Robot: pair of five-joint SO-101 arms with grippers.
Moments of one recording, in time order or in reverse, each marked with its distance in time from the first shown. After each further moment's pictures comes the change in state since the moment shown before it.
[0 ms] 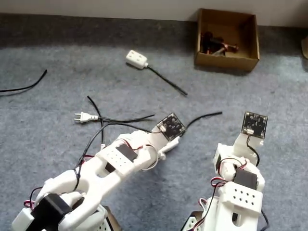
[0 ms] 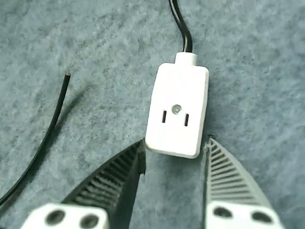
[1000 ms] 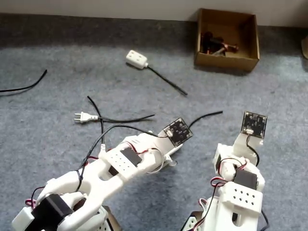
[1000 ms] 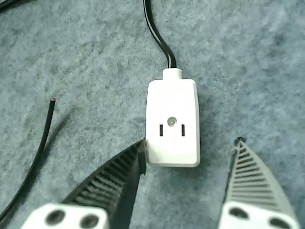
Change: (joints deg) left arm 2.9 -0.4 0.0 -2.8 0.0; right arm -0.1 0.0 0.0 0.0 0.5
